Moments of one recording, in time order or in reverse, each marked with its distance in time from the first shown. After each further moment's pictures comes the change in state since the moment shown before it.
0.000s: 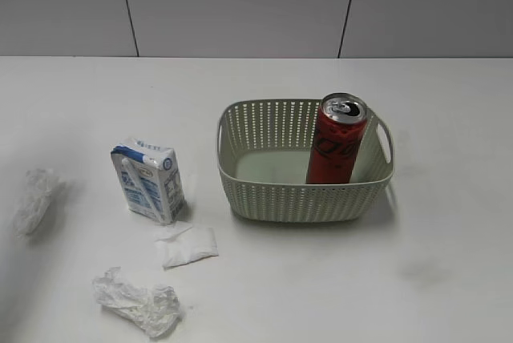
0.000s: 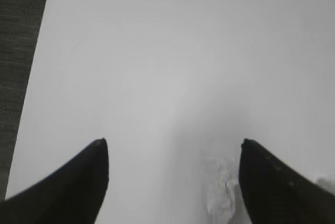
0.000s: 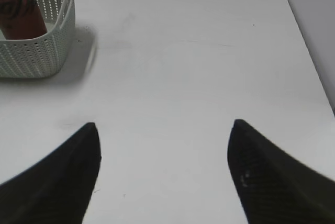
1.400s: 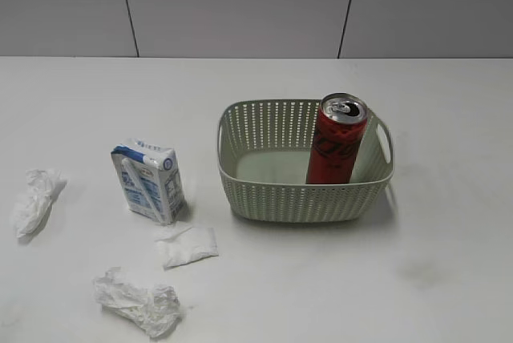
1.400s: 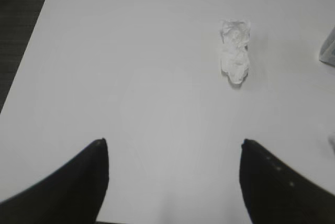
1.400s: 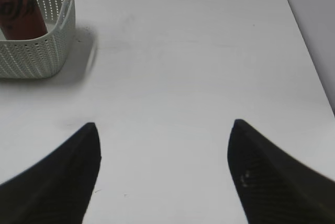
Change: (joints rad) left arm -0.019 -1.328 1.154 -0.008 -0.131 0.038; right arm 0.000 -0.001 0.000 0.003 0.000 0.001
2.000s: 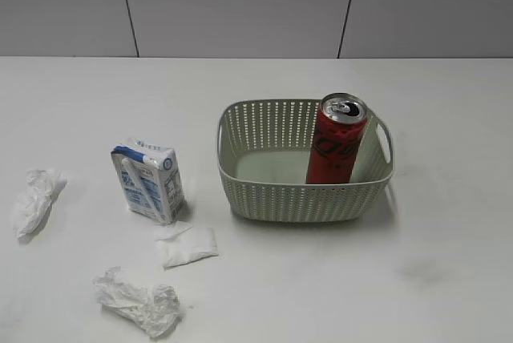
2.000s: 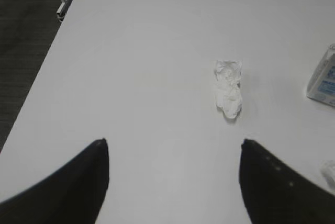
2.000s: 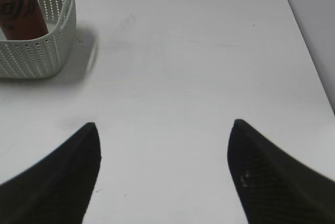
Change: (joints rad) left arm -0.011 -0.124 0.014 0.011 -0.049 0.000; right arm 0.000 0.000 0.000 0.000 0.000 0.000
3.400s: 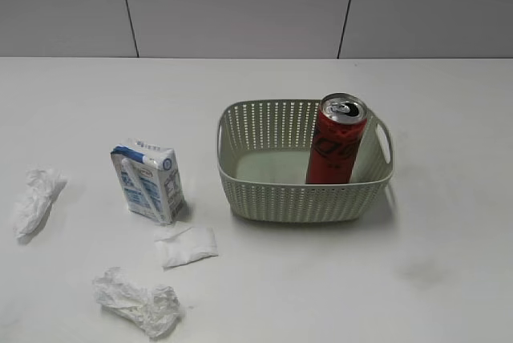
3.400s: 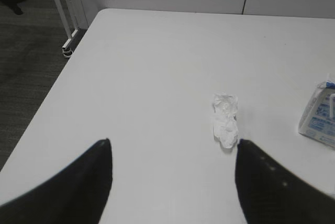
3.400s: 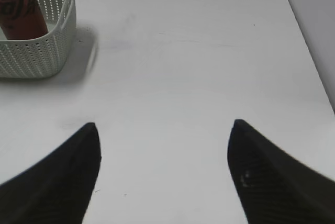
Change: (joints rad) left arm 0.000 -0.181 0.003 0.013 0.007 -0.045; right arm 0.000 0.000 0.000 0.001 0.001 0.000
